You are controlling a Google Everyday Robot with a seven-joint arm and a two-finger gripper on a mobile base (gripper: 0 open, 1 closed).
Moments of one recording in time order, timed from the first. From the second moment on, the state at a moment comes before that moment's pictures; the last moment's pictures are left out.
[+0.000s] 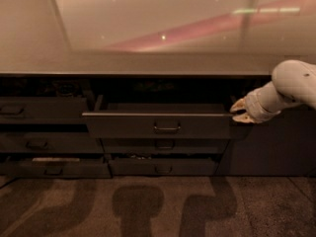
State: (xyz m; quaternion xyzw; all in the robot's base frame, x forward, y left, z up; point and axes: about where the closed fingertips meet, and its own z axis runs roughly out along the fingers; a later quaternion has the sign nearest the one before) arm 0.624 -0.303 0.677 -0.77 0.60 -0.07 0.21
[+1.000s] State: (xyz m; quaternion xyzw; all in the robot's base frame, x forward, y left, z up) arm 0.610 -0.304 0.678 -0.77 0.60 -0.07 0.21
